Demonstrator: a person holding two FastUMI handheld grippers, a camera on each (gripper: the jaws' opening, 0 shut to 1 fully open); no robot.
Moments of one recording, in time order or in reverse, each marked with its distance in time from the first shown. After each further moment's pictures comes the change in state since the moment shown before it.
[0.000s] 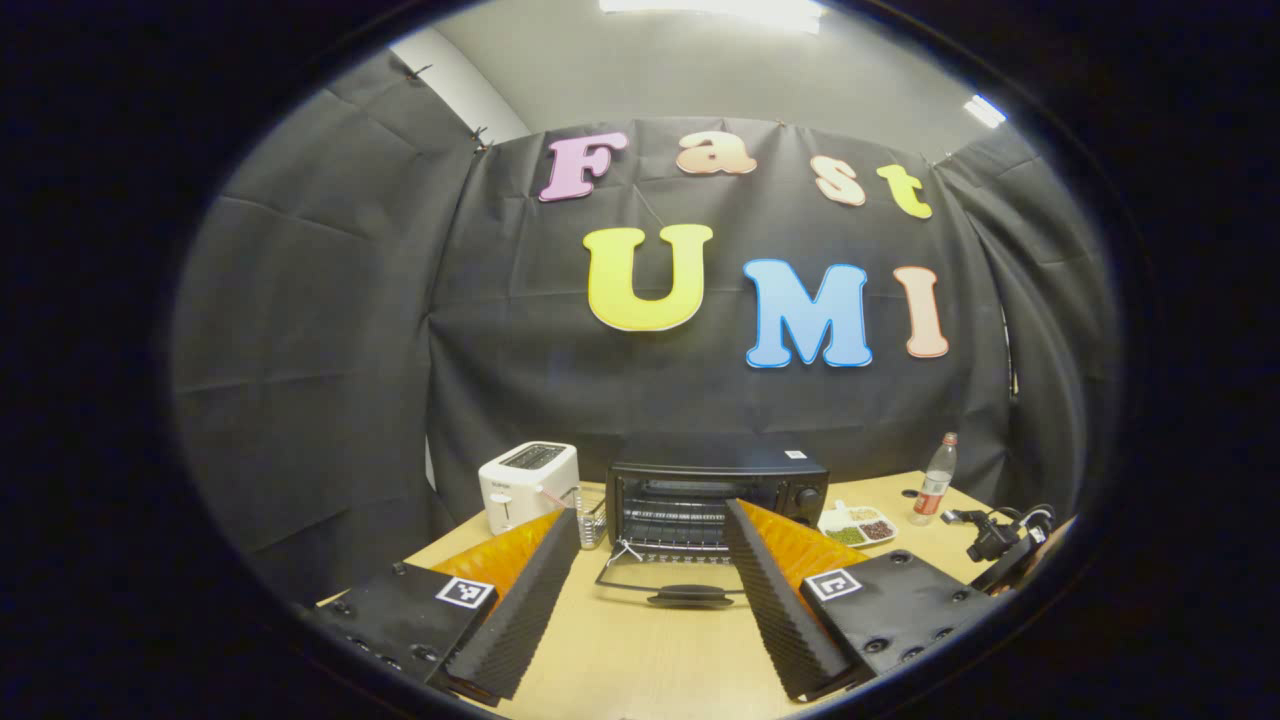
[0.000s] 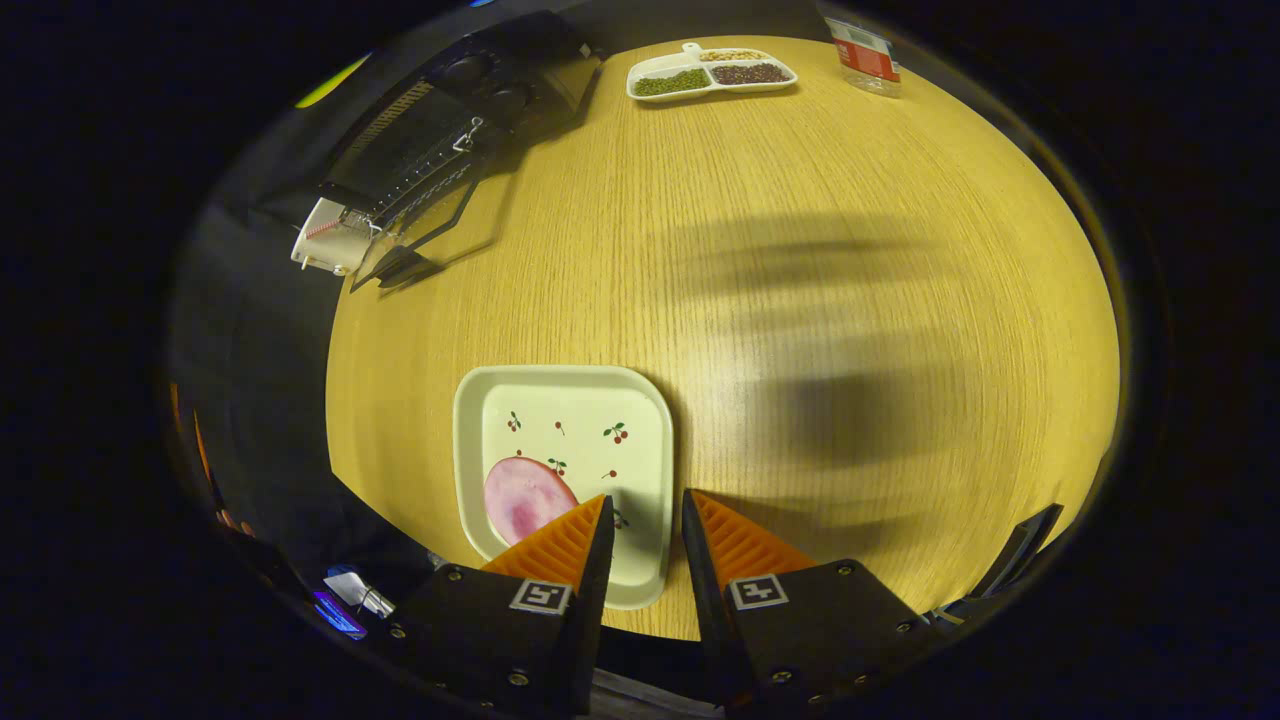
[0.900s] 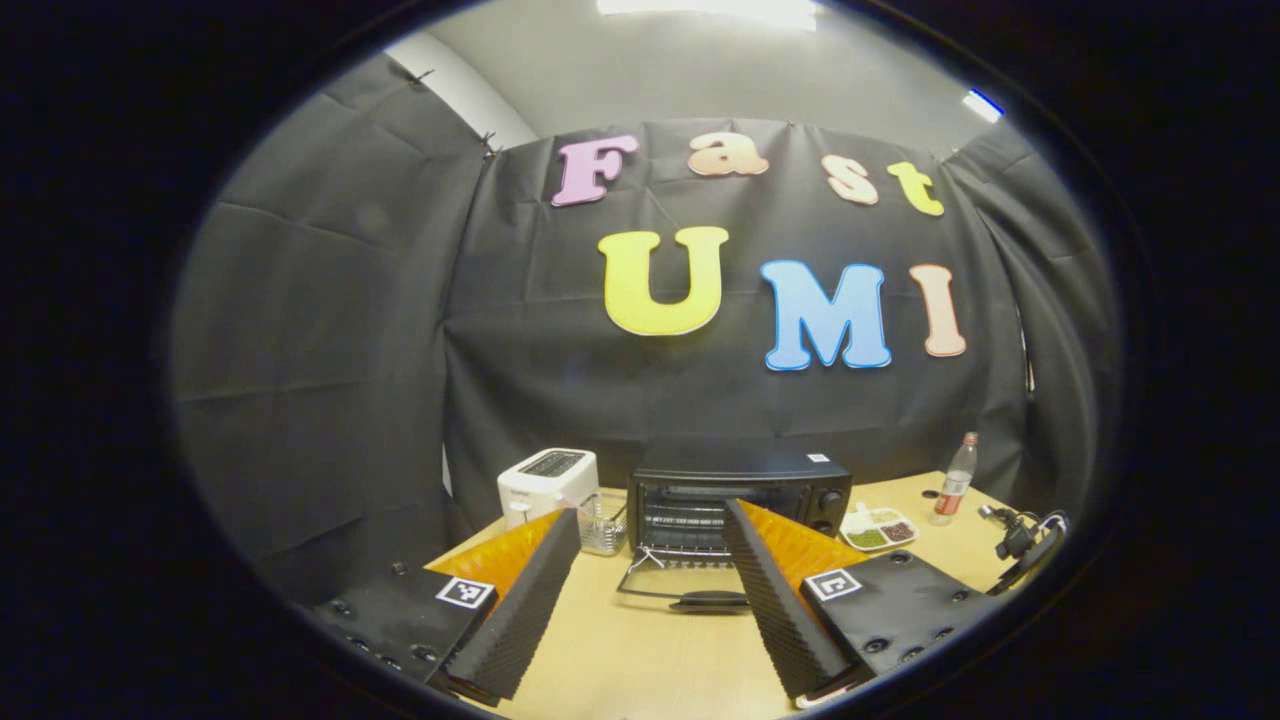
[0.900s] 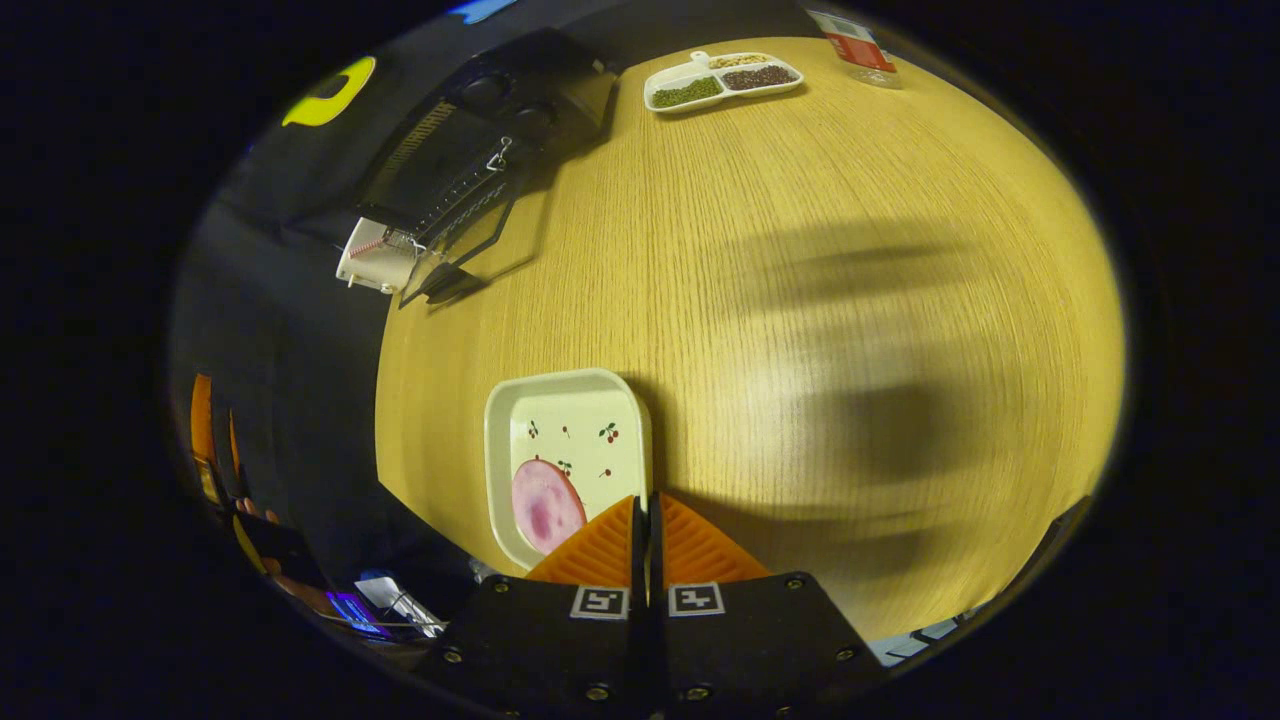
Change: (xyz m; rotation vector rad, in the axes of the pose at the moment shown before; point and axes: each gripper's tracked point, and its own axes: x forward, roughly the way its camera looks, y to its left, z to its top) left arm 0.008 0.020 0.000 0.010 -0.010 0.047; right arm -0.014 -0.009 0.007 0.032 -0.061 0.169
